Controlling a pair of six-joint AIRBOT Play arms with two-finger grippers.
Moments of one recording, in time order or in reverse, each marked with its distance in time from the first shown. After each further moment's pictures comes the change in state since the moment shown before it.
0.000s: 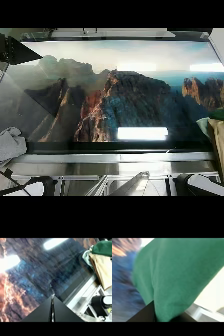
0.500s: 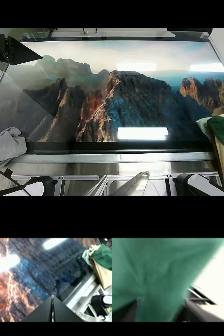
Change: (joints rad) left arm 0.000 0.000 0.000 -0.002 -0.003 0.002; right arm -0.006 0.093 -0.477 -0.483 0.010 -0.047
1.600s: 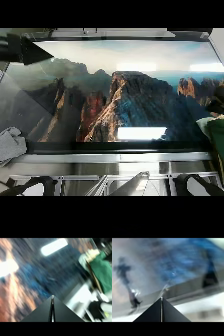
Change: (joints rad) left arm -0.107 0.117 -0.238 0.003 0.139 0.035; right arm 0.549 0.192 -0.180 0.861 -0.262 -0.092
